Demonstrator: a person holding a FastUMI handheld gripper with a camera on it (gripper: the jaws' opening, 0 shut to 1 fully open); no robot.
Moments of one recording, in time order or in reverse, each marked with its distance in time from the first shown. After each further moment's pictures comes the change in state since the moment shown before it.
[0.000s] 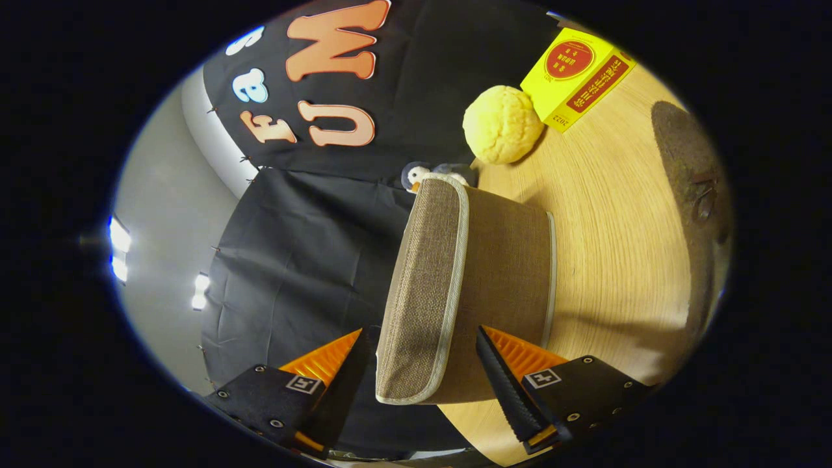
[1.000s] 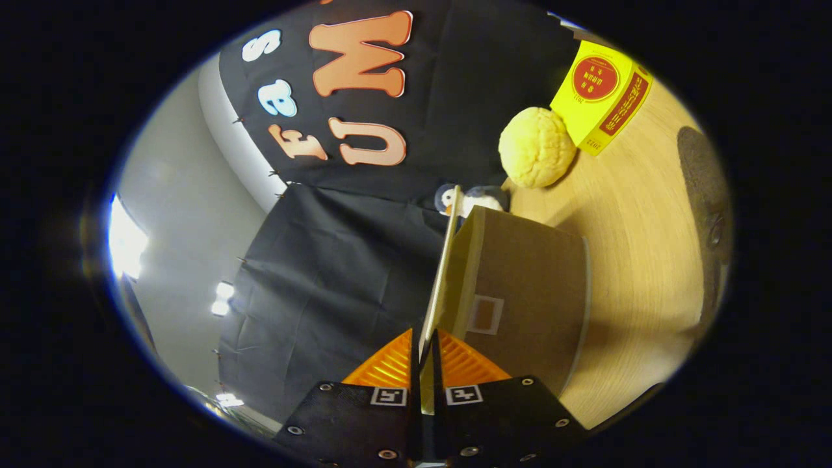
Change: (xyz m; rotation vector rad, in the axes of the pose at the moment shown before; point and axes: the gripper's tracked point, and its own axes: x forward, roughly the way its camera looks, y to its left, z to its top) arm -0.008 0.034 0.032 -0.038 -0.134 0.062
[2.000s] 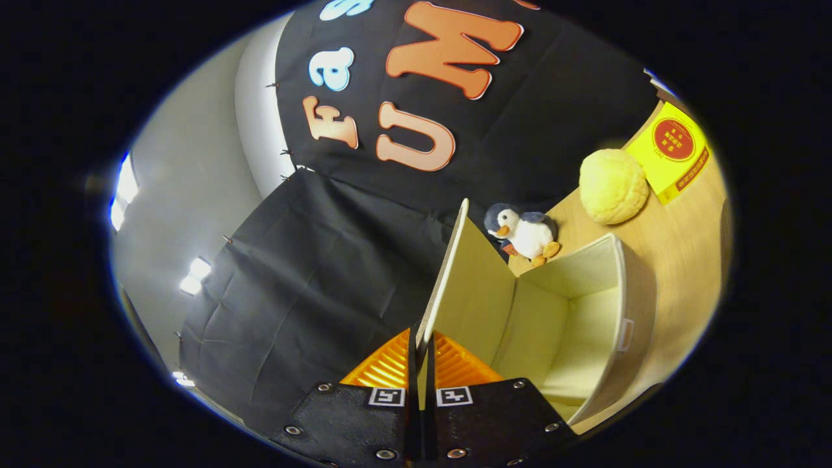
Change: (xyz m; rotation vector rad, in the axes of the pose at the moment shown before) arm 0.089 0.163 -0.013 -0.181 -0.059 -0.033
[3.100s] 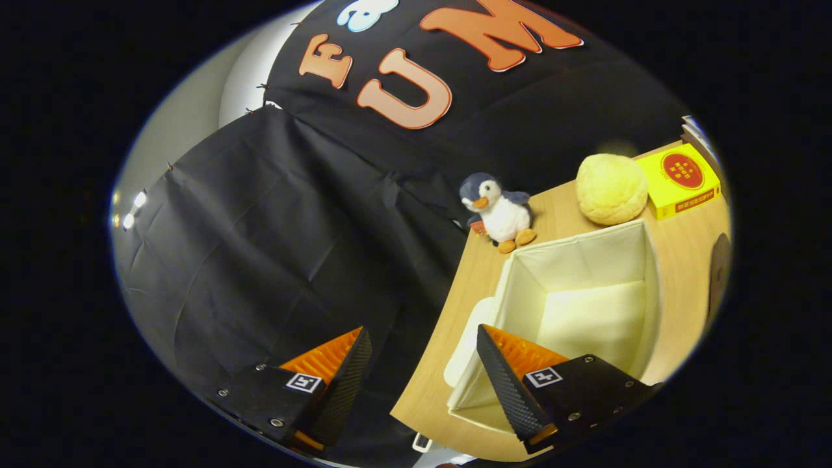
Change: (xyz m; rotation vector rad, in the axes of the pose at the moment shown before) arm 0.043 -0.041 -0.039 -0.233 0.062 -0.353
